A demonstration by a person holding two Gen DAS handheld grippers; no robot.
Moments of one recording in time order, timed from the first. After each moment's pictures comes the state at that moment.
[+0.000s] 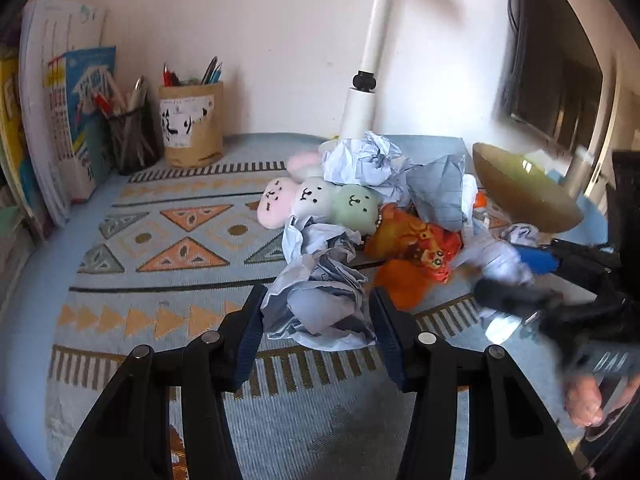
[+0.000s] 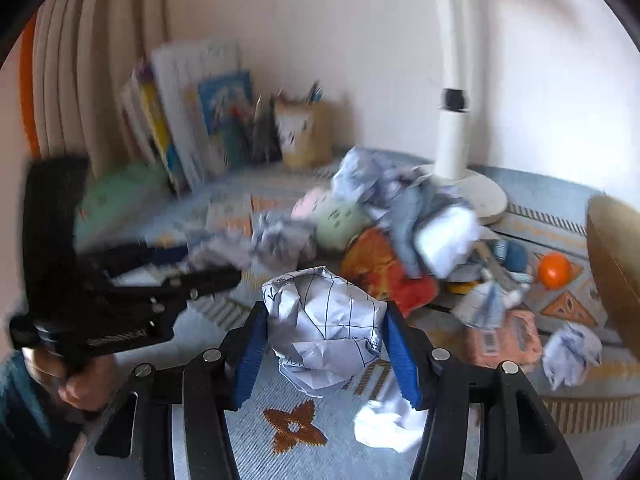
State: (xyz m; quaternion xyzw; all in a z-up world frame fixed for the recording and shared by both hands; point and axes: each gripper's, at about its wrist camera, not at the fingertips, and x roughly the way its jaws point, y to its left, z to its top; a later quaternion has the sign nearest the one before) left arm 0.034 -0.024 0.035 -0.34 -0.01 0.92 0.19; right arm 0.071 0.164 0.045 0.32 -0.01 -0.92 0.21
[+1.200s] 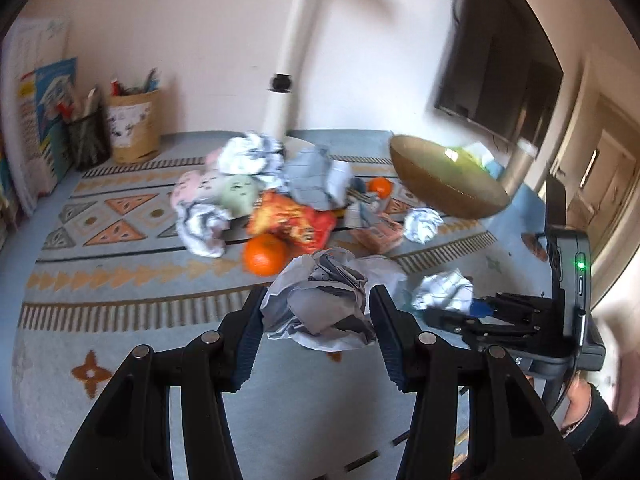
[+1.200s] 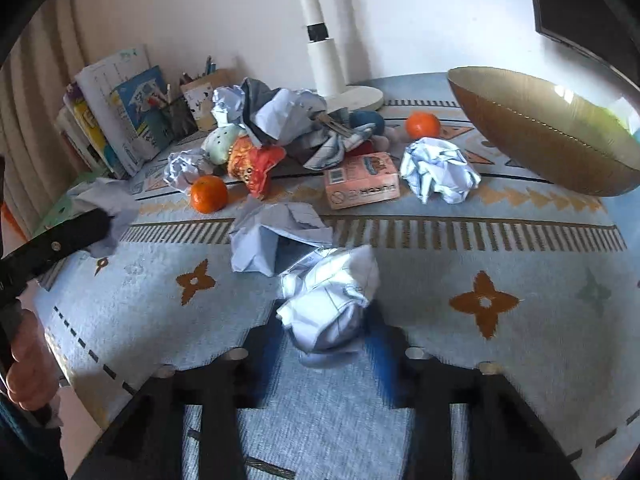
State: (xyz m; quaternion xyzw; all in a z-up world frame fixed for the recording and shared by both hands) left arm 0.108 0.042 0.065 -0.34 -0.01 0.90 0.26; right arm 0.141 0.238 0.003 0.41 -0.07 -0.91 0.09
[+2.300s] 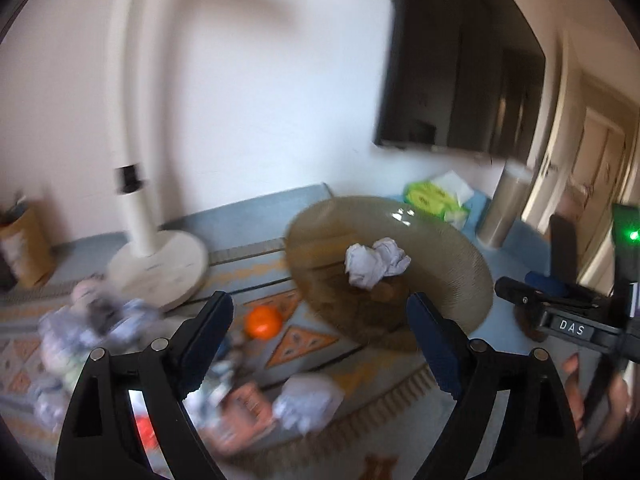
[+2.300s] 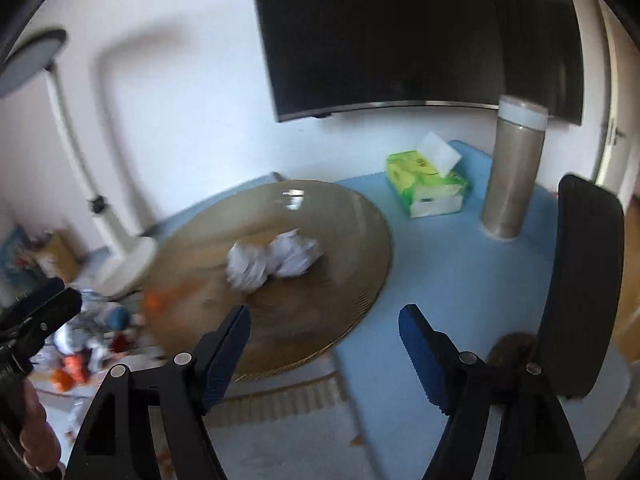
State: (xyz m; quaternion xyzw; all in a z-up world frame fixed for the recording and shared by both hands) left arm 0.025 0.233 0.126 -0.29 0.01 0.92 0.28; right arm 0.128 0.473 0.098 0.32 -0.12 -0.93 -0.13
